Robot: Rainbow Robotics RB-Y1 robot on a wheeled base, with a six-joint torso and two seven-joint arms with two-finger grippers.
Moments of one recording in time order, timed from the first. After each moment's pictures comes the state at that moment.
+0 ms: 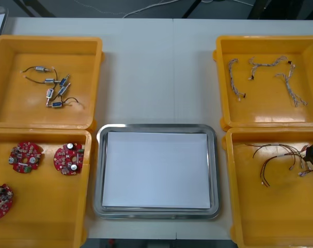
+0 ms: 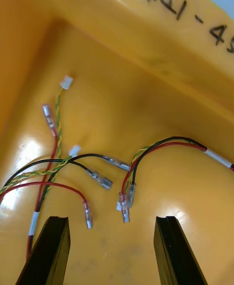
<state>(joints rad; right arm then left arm) 0.08 -0.78 -0.14 -2.04 -0.64 1.51 0.30 0.31 0.55 0.51 -2.21 0.64 1.49 -1.27</state>
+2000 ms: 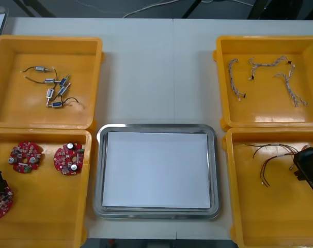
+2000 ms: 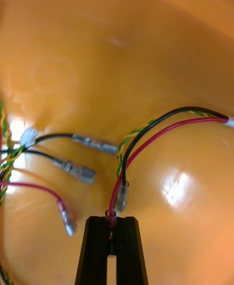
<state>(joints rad) 0.02 -0.72 -0.12 -1.90 -0.70 1.54 0.30 0.24 0.55 0.37 -2.00 0.57 1.47 -1.16</state>
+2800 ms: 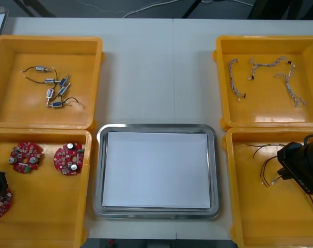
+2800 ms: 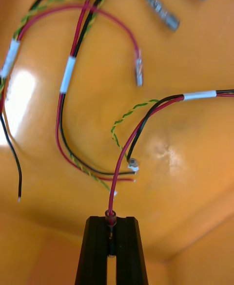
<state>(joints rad) -0.03 -0.67 -0.12 -2.11 -0.81 1.79 0.30 0.23 0.55 0.35 -1.98 0.58 1.47 -1.16</state>
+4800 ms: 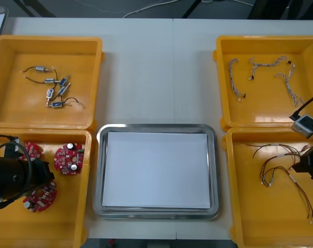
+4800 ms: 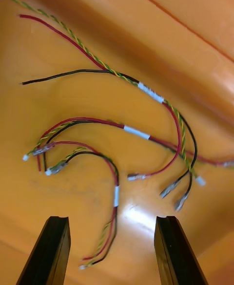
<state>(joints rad) -0.02 -0.77 -0.22 -2.05 -0.88 1.69 1.99 0.15 0.46 0.19 -2.10 0.61 1.56 -1.05</state>
